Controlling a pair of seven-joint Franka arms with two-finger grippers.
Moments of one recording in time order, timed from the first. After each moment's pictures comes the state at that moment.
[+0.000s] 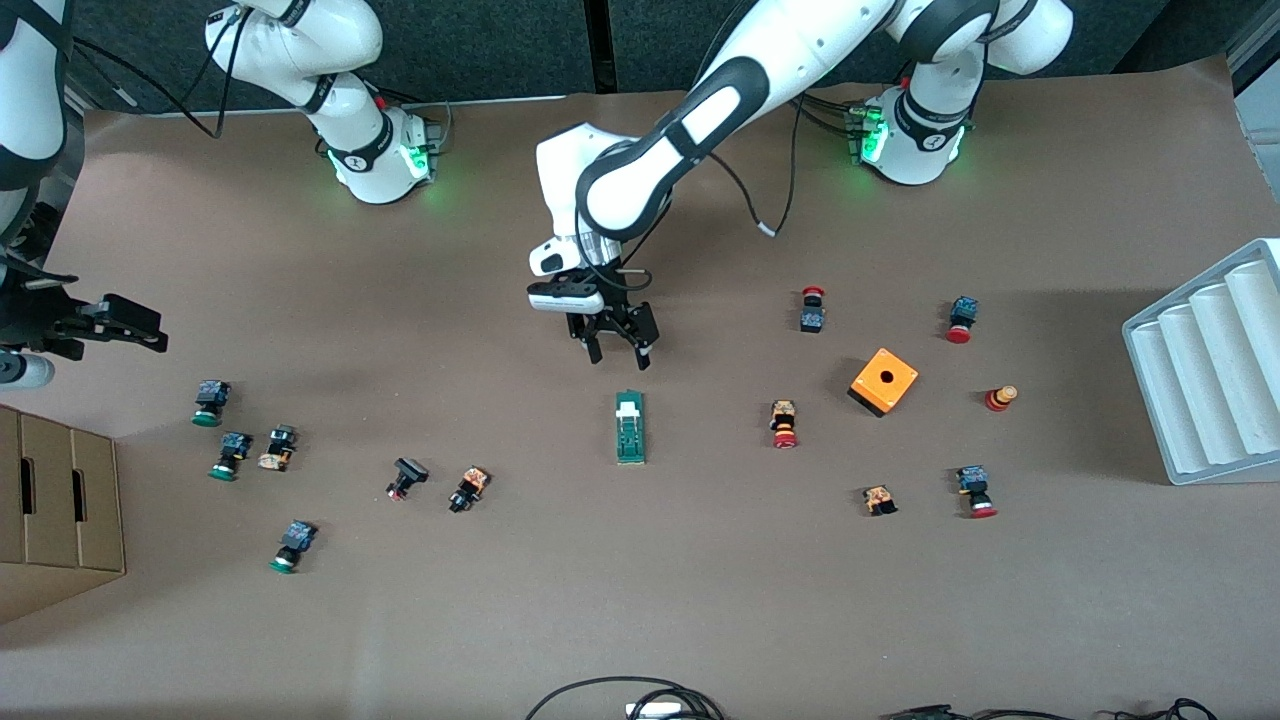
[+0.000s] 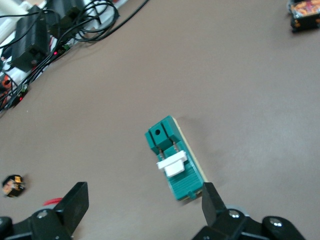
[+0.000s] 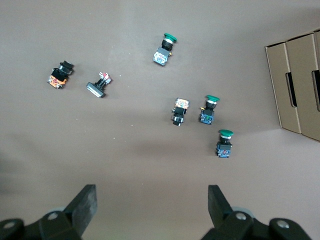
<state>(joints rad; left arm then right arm) -0.77 0.65 -0.33 -1.59 1.06 2.11 -1.10 0.11 0.04 -0.21 -1.60 -0.01 1.61 -0.16</state>
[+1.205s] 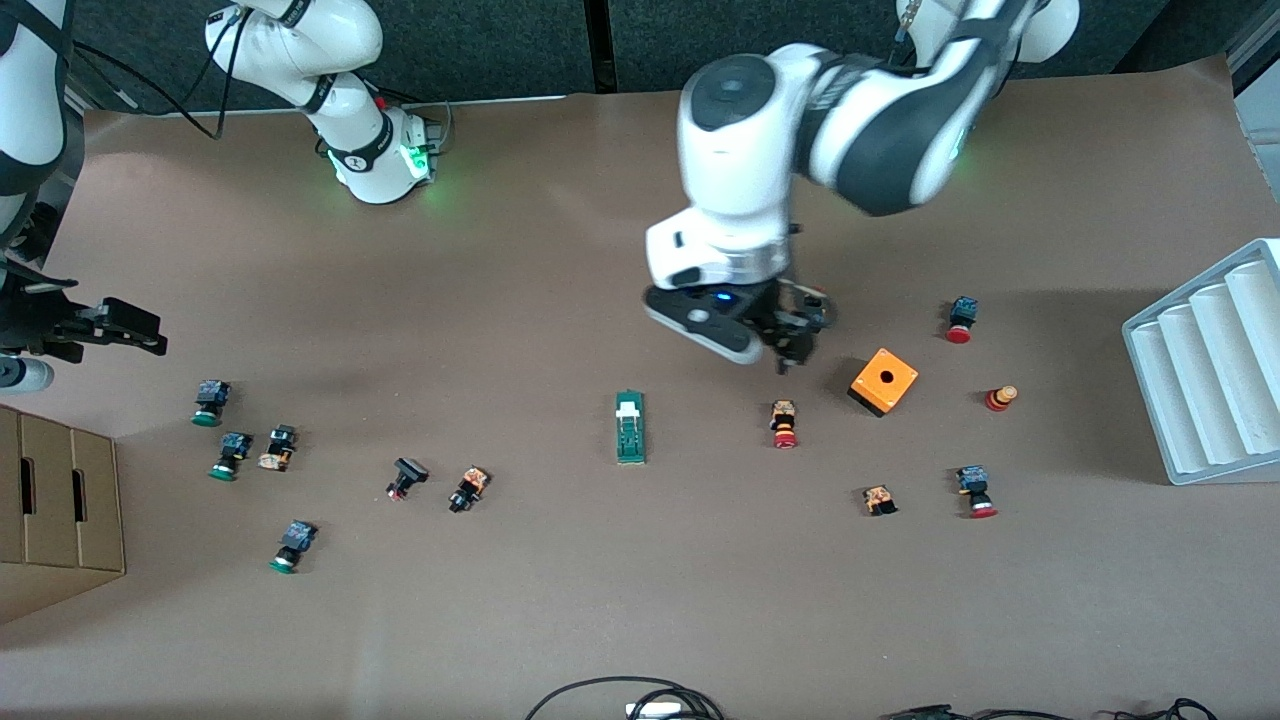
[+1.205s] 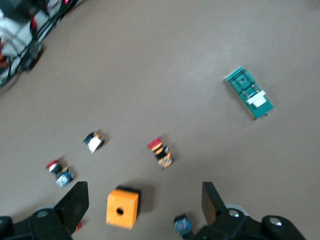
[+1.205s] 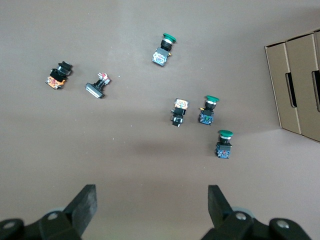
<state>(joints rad) -0.40 0.35 -0.32 -1.37 0.30 1.72 -0.13 0.11 0.05 -0.21 -1.60 -0.01 1.61 -0.16</state>
